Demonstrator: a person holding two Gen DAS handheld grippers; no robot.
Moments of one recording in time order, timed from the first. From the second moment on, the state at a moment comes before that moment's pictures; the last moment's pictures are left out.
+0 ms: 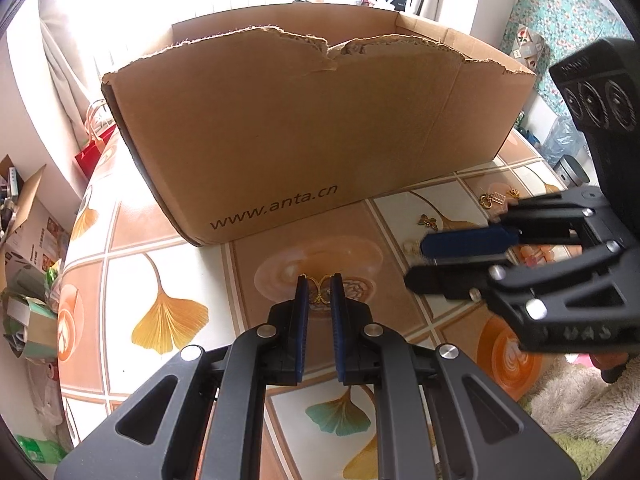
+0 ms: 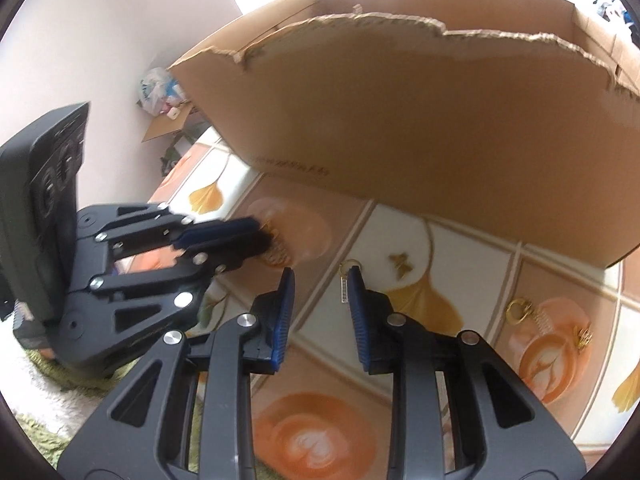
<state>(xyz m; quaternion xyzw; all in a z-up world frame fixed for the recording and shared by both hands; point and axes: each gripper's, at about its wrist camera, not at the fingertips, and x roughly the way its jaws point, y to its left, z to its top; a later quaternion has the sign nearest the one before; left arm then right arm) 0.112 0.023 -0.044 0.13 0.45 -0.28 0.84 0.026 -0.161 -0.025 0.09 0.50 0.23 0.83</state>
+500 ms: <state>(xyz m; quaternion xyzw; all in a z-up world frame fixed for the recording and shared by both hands) 0.111 0.022 -0.045 0.13 0.44 -0.28 0.84 0.030 -0.179 -0.018 0.04 0.48 0.17 0.86</state>
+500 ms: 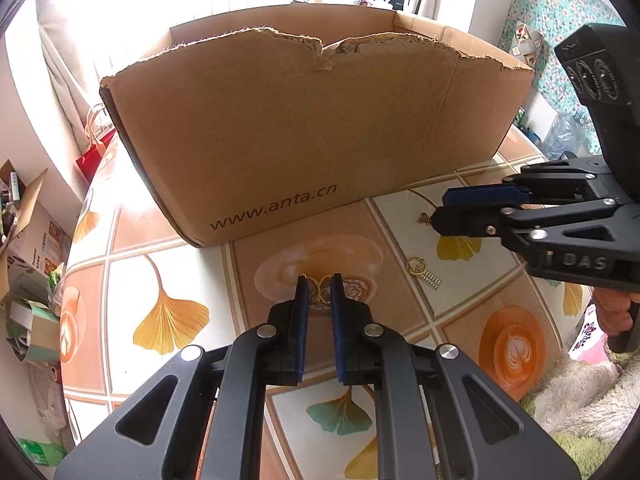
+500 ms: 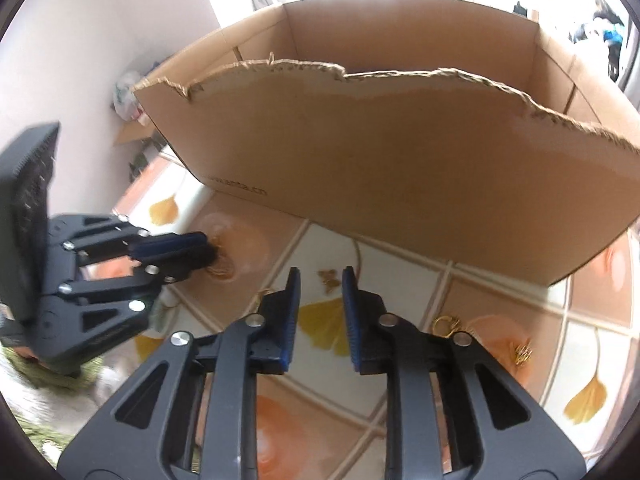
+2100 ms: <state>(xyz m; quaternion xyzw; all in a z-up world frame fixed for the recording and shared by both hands) 0.124 0.005 -0.046 0.18 0.45 -0.27 0.83 0.018 -0.198 -0.018 0.04 0.46 0.18 0.87</state>
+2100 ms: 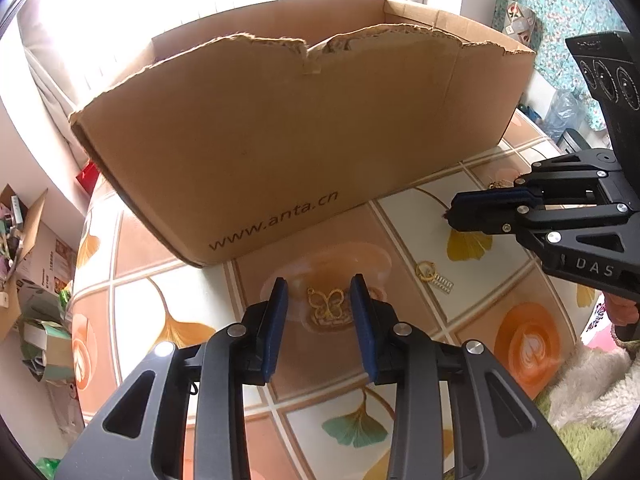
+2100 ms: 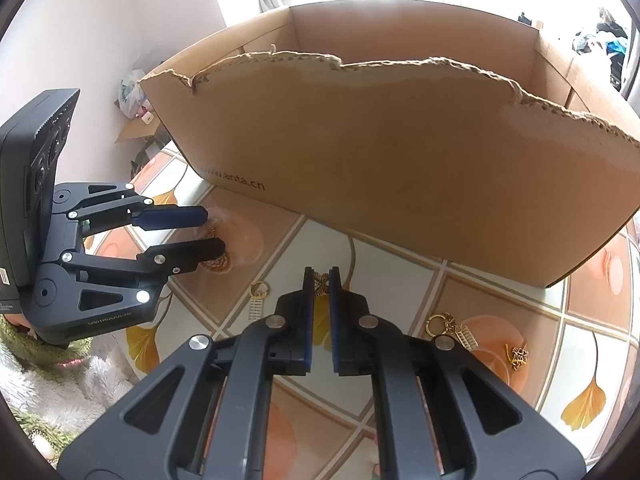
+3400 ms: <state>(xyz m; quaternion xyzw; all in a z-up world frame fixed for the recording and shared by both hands) 0.101 0.006 -0.015 0.17 0.43 -0.29 0.84 0.010 -0.202 0.005 0.05 0.43 0.18 0.88</state>
